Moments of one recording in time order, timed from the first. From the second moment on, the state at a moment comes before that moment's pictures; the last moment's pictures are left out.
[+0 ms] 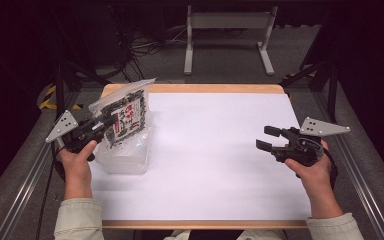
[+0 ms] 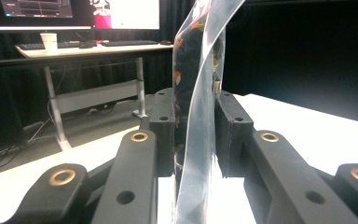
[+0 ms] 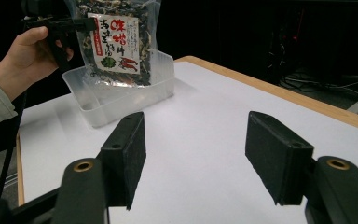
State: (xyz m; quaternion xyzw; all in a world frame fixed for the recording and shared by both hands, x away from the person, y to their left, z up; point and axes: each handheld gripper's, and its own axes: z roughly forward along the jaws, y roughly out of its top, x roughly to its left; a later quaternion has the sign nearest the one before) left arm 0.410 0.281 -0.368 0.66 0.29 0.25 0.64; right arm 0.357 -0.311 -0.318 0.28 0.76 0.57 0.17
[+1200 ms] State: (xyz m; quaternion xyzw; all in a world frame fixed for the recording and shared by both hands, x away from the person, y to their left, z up) left arm 0.408 0.306 -0.385 0.63 0.41 0.25 0.62; right arm 0.365 -0.306 -0.320 0.28 0.76 0.57 0.15
